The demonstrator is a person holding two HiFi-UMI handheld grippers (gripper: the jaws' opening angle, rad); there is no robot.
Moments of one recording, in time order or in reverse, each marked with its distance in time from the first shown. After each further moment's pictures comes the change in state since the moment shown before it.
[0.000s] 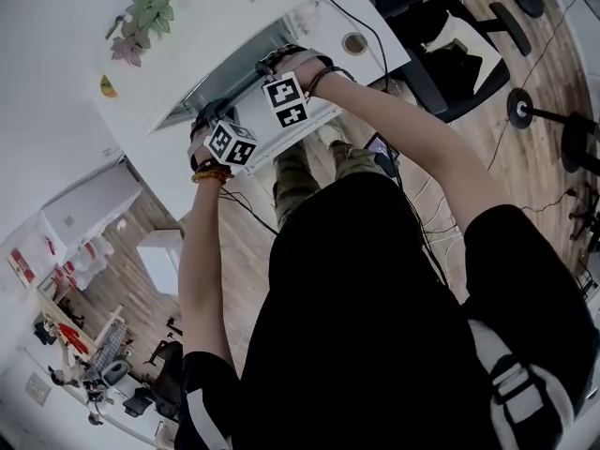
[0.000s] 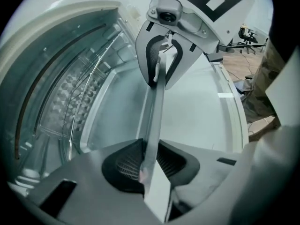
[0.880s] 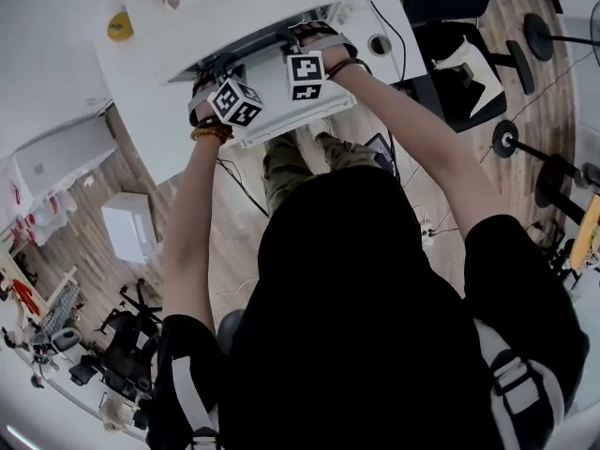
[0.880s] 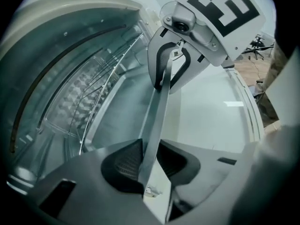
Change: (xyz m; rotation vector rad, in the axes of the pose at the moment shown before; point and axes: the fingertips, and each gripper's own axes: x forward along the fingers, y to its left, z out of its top) left arm 0.011 0.040 0.000 -0.082 -0.093 0.087; right arm 0.015 -0.037 0.007 0.035 0.020 -0.143
